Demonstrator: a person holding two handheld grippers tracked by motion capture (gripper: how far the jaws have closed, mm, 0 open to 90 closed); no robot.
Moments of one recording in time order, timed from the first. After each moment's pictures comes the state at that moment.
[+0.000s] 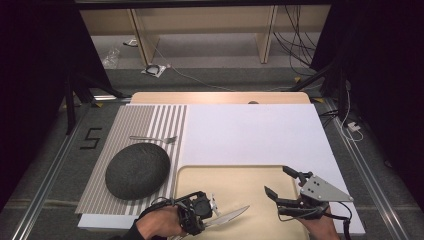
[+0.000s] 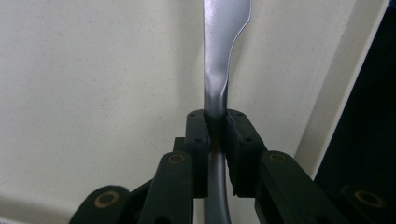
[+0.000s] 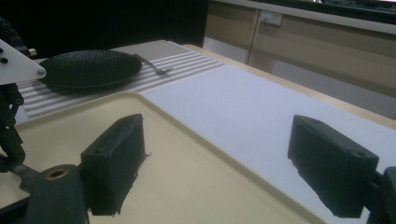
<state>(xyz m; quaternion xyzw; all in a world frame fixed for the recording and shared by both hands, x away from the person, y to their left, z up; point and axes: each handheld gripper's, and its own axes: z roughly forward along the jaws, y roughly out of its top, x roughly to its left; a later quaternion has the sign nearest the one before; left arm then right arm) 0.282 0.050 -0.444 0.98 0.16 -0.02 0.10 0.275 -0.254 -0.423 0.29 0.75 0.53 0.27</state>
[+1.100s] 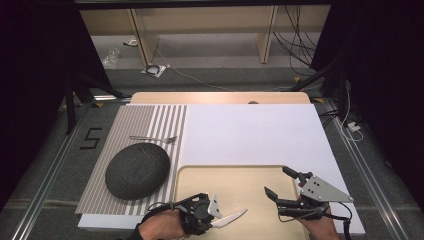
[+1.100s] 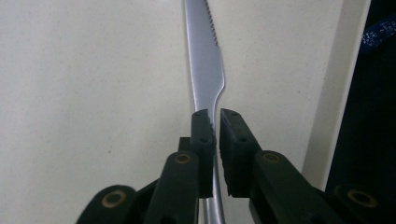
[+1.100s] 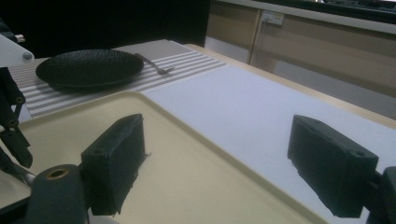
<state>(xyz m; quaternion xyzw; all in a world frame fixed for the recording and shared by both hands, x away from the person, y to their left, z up) 0.272 0.047 -0.442 0.97 0.12 0.03 0.19 0.274 -0.254 -0.423 0.29 0.75 0.53 0.27</state>
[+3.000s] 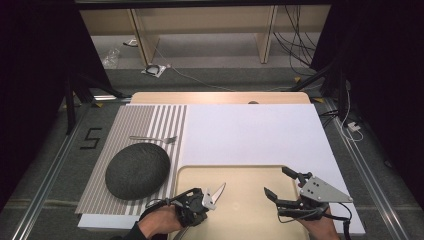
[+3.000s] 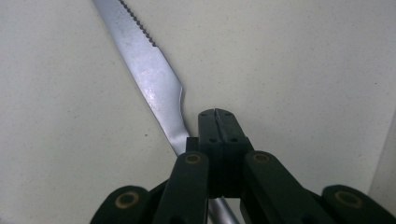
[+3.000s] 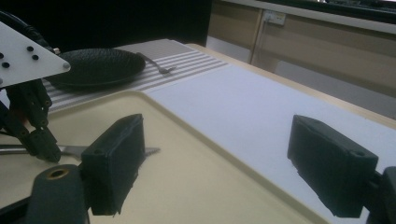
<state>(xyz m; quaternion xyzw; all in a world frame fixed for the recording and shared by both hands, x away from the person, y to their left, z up) 0.294 0.065 -0.462 0.97 0.17 0.03 0.19 0.273 -0.253 -0.424 0.29 0.75 0.53 0.26</state>
